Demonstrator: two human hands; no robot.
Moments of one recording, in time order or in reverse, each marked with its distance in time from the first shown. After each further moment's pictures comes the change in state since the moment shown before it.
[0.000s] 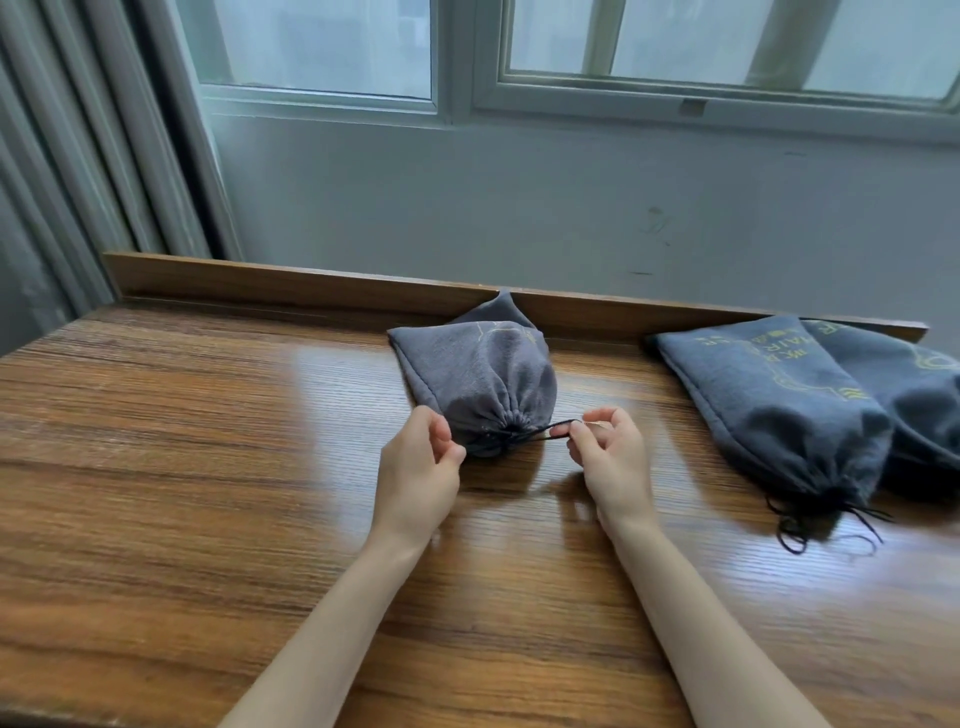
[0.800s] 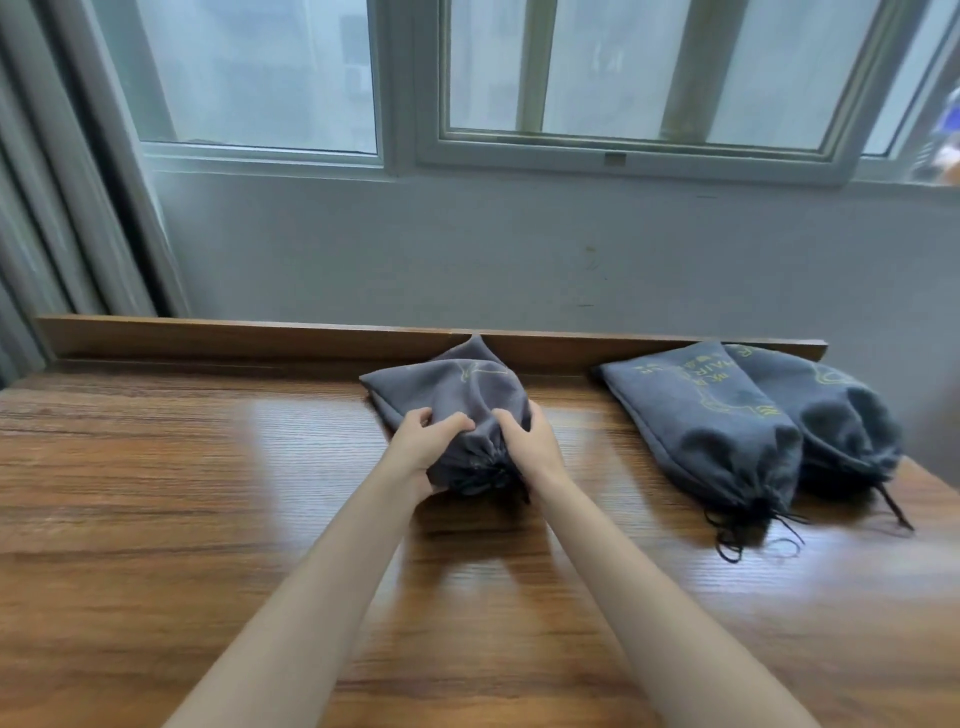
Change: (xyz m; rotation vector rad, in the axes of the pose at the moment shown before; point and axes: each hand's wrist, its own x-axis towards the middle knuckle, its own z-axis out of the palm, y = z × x) left_hand 0.081 0.027 0.045 -0.538 -0.316 -0.577; right_hand 0.043 -0.017 0.029 -0.042 -0.084 0.213
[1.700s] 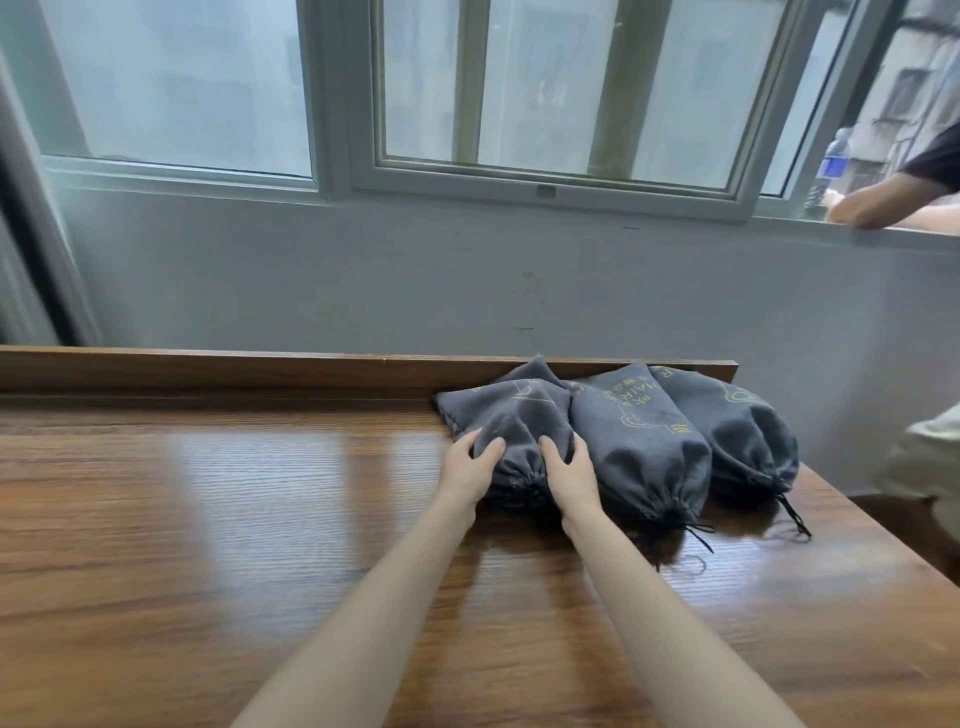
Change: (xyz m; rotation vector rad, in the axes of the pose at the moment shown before) left_hand 0.011 -0.026 0.111 0.017 -0.121 0.247; right_hand 0.012 0.015 -0.103 -0.046 0.341 -0.023
